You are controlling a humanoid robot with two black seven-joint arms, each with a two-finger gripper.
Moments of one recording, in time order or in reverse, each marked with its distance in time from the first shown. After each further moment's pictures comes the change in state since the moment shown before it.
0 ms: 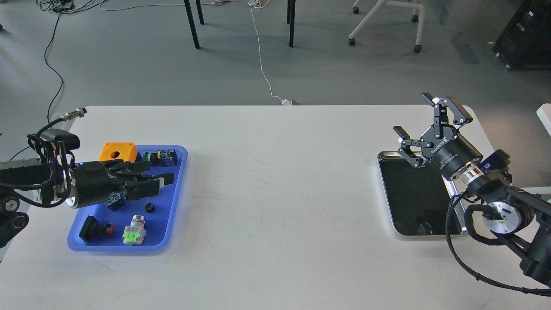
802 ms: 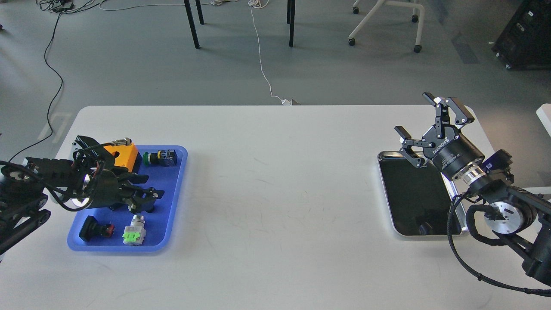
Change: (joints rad) left arm -0.214 -0.102 0.318 0.311 0.113 0.084 0.000; right arm -0.003 -0.010 0.001 0.009 0.001 0.002 0.000
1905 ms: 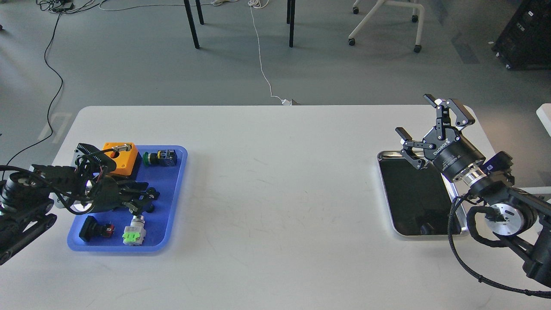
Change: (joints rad) left arm 0.001 -0.060 0.020 0.128 -0.001 0.016 0.000; right arm -0.009 -0.002 0.005 0.002 0.000 0.000 0.000
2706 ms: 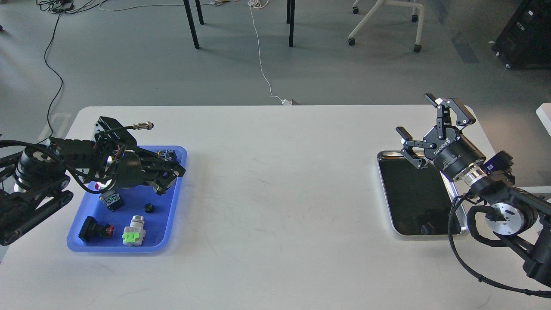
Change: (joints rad) left arm -0.129 0.018 0.000 -0.239 0.001 -0.052 0.000; right arm 0.000 -0.002 0.003 0.000 0.000 0.000 0.000
